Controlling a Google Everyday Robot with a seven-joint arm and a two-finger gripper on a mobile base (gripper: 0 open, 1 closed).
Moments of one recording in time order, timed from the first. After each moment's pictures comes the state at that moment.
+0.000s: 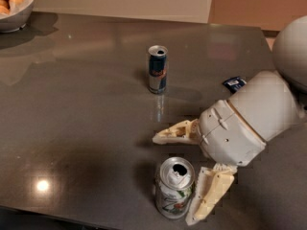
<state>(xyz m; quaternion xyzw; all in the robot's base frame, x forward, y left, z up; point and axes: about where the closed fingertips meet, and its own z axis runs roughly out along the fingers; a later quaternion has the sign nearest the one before) 0.306 -0.037 0.886 -0.76 0.52 0.29 0.24</state>
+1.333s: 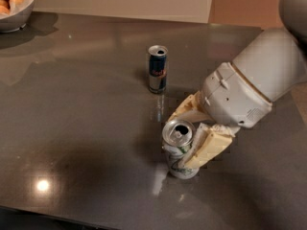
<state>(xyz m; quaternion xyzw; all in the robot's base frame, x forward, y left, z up) 0.351 -0.053 0.919 -0.75 0.58 0.24 0.22</state>
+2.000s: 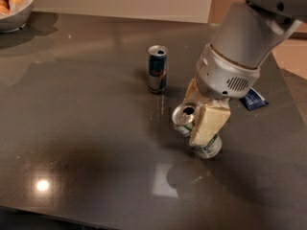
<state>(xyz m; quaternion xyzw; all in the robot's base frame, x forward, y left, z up) 0.400 -0.082 0.913 -0.73 0.67 0.13 0.09</state>
